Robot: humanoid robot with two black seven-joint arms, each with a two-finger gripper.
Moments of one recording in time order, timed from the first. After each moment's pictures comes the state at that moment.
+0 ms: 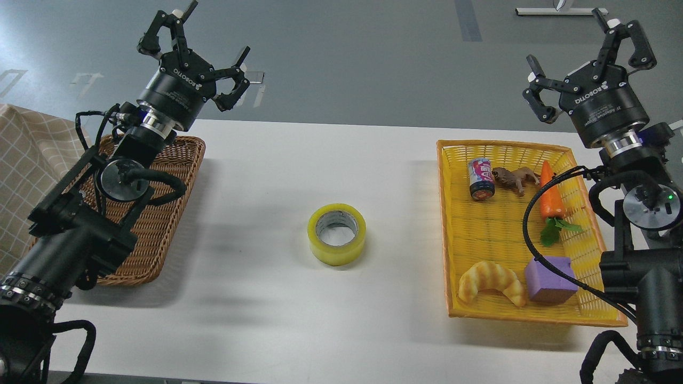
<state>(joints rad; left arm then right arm) -0.59 0.32 -1.18 -1.01 0.14 -0.49 -0.15 0.55 0.00 1.81 1.09 -0.64 0.49 -0.23</state>
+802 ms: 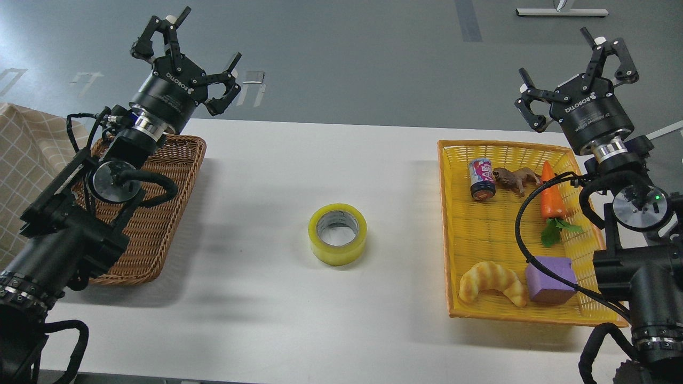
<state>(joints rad) -0.60 0.34 -1.16 -0.95 0.15 -0.49 -0.15 0.57 0.00 1.79 0.97 -0.57 0.49 -0.23</state>
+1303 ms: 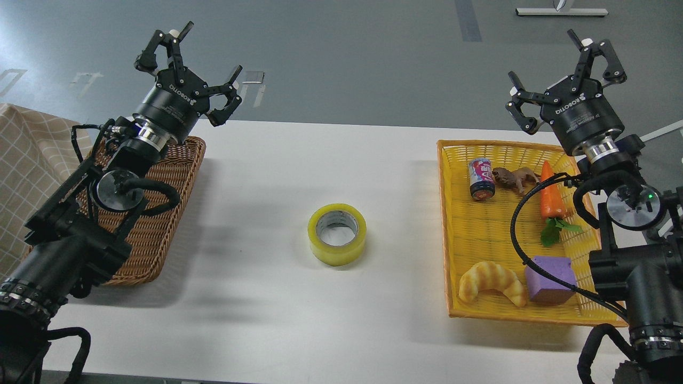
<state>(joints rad) -0.57 0.33 -1.16 -0.95 0.15 -0.49 -0.15 0.57 0.00 1.77 0.97 -0.57 0.49 -0.23</state>
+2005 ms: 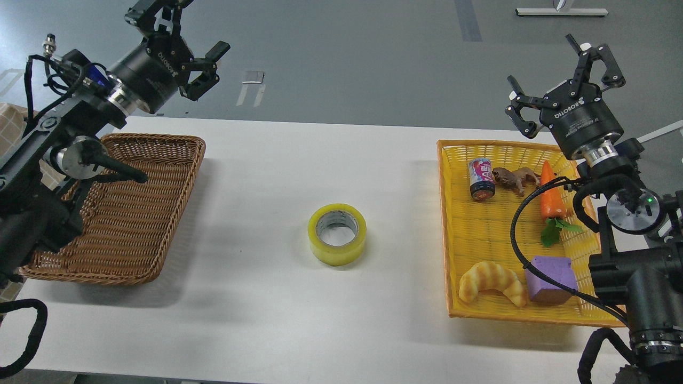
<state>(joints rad) -0.70 0.51 -1.13 -1.06 0.74 -0.49 -0.16 0.55 0.00 1.76 0.98 -0.57 0.49 -0.24</state>
